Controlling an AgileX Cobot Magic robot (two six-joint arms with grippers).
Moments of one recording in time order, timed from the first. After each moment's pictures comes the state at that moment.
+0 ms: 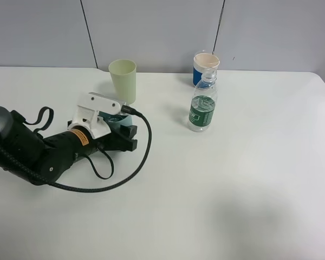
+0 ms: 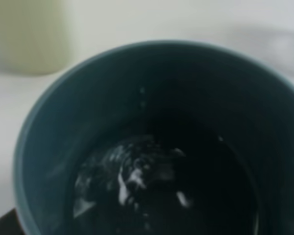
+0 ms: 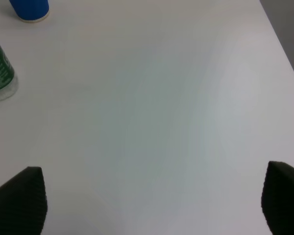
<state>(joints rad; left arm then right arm) -0.66 1.96 -0.50 -0.26 -0.97 -0.03 -0.05 0.00 -0.50 -0.02 1.07 -0.02</state>
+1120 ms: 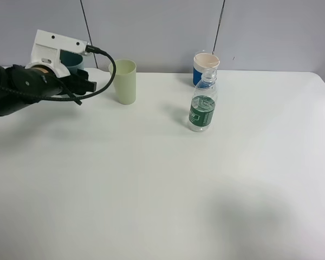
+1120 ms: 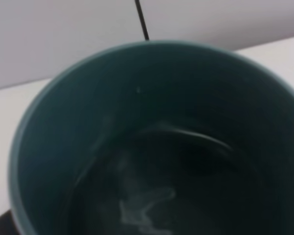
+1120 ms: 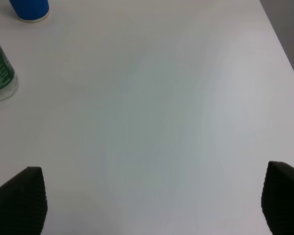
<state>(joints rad) -0.35 1.79 -0.75 -0.66 -0.65 0.63 -0.05 0.00 -0.50 -0.02 1.07 -0.02</state>
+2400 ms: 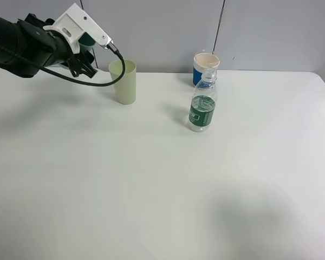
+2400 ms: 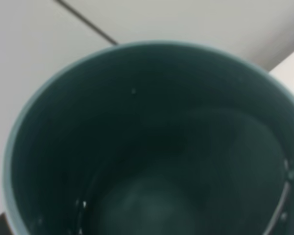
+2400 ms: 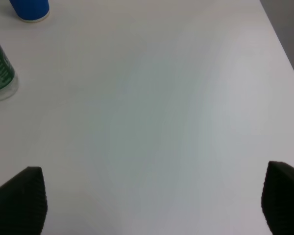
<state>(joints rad) -0.35 1.85 -1.04 -1.02 -0.57 1.58 -0.05 0.00 -0.50 -0.02 1.07 -0.02</state>
